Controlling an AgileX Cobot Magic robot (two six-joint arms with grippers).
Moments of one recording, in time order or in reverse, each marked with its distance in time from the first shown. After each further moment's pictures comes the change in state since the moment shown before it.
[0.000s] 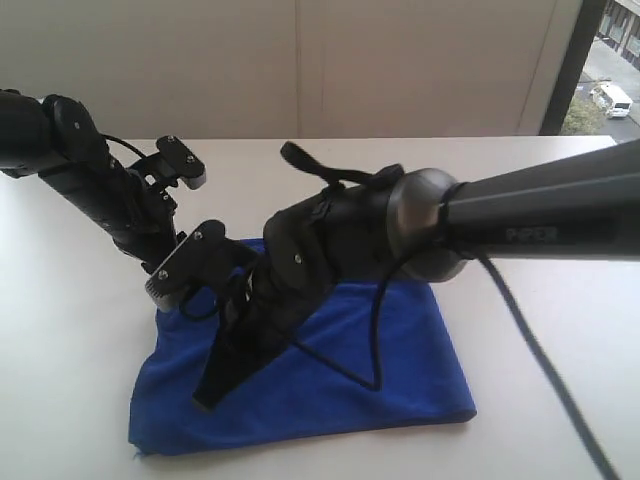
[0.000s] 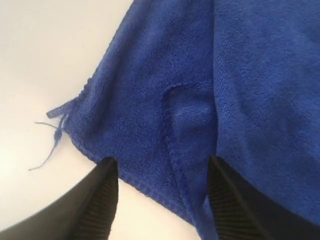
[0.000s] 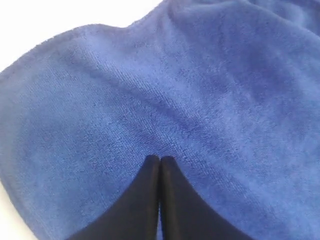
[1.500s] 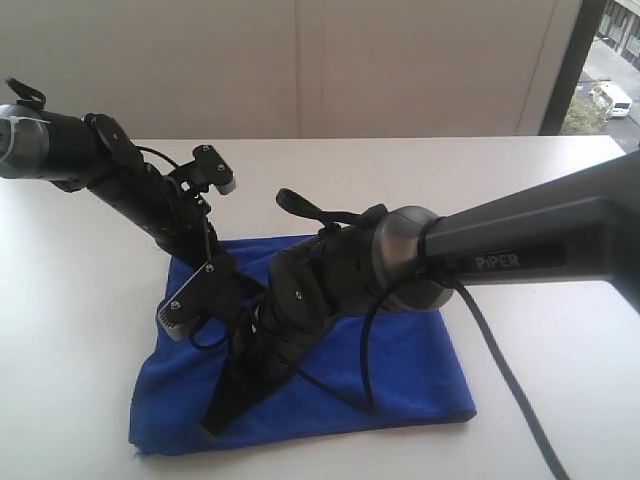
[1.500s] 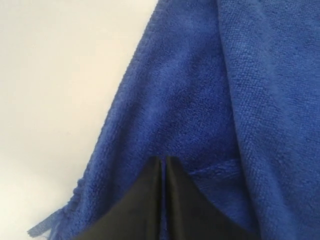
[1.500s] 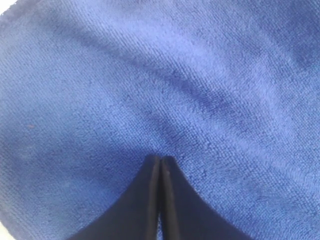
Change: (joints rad) left arm 0.000 0.195 -0.170 -0.213 -0.008 0.277; right arm 0.009 0.061 0.056 0.046 -0.072 0.014
